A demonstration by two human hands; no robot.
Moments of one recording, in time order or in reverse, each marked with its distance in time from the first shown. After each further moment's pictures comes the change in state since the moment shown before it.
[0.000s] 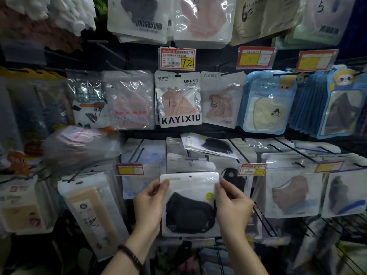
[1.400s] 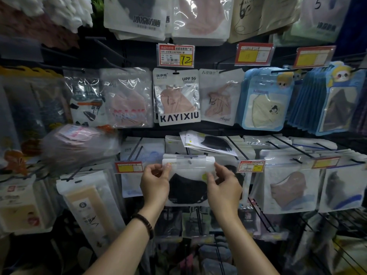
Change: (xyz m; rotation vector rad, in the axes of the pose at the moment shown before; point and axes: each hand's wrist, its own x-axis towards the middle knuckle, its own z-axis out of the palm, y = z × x) left_hand 0.043 0.003 0.028 0.352 0.145 0.073; right_hand 0.021 -0.004 0.020 -0.525 -0.101 -0.170
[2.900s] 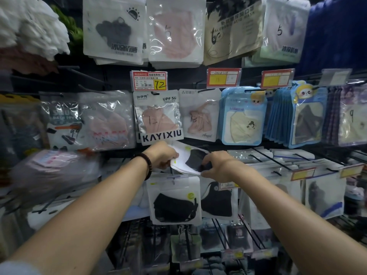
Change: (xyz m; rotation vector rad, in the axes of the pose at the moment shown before) left_hand 0.082 0.145 0.075 0.580 -0.695 -0.020; right_hand 0.131 -0.088 -0.063 -1.014 -0.640 -0.253
